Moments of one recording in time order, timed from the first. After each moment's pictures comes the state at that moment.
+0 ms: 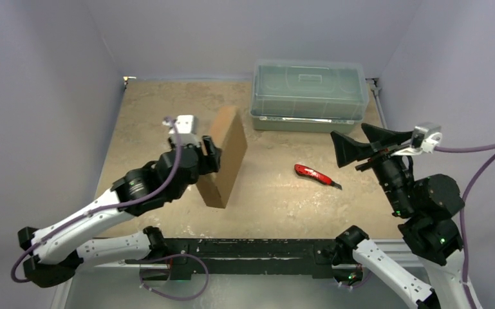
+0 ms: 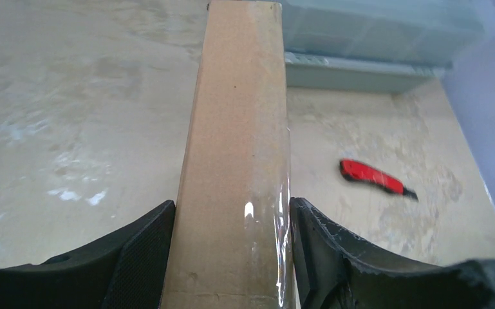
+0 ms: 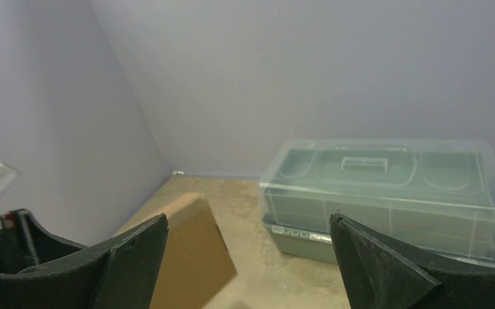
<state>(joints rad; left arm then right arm) -1.03 0.97 1.11 -0.58 -0.63 -0.55 0.57 0.50 1.15 -0.40 0.22 0.23</state>
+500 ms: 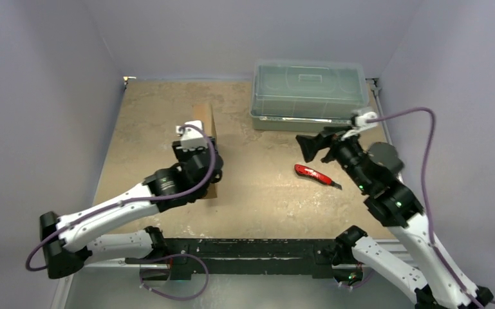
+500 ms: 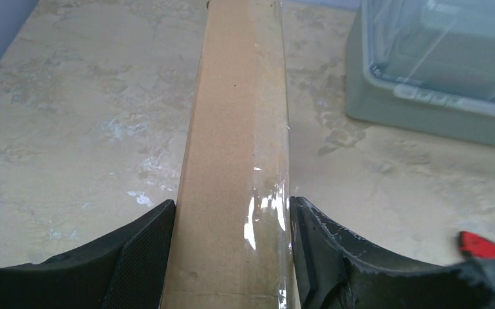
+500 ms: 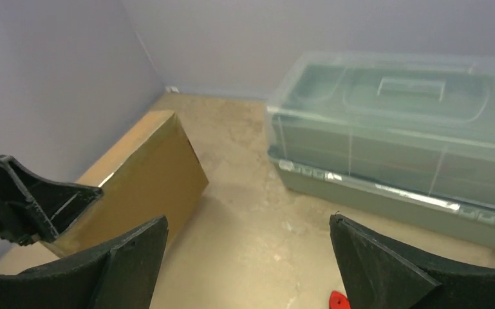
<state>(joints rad) -1.03 0.97 0.98 -0.56 -1.05 -0.66 0.57 0.66 1.02 -0.36 0.12 0.26</state>
